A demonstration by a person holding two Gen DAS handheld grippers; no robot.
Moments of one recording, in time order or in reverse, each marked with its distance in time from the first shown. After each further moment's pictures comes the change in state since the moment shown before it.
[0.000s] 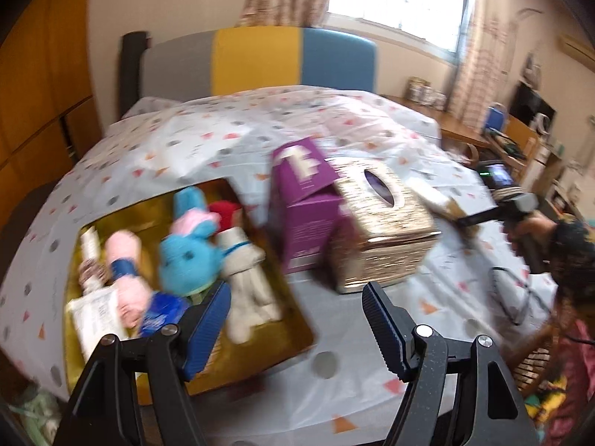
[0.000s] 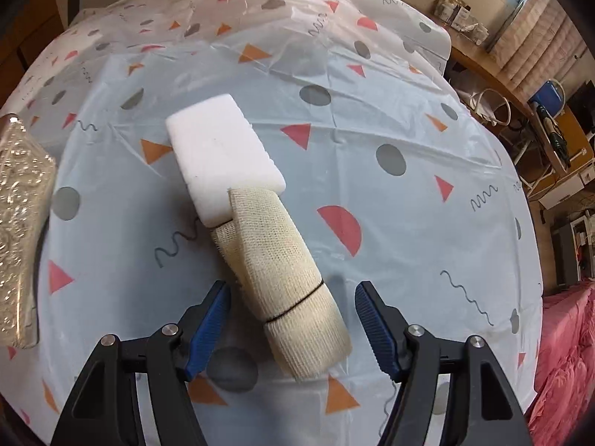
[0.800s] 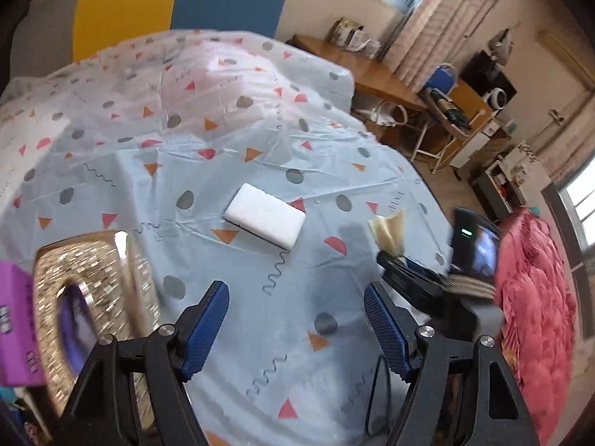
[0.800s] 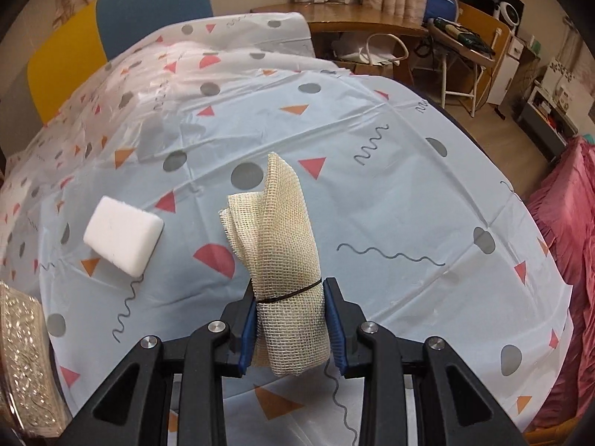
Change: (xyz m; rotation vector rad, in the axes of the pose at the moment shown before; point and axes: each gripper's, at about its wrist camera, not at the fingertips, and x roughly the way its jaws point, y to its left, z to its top) left arm 0.188 -0.230 0.161 -0.030 0.319 -0.263; right arm -0.027 -0.102 -0.031 0.535 -0.145 0.022
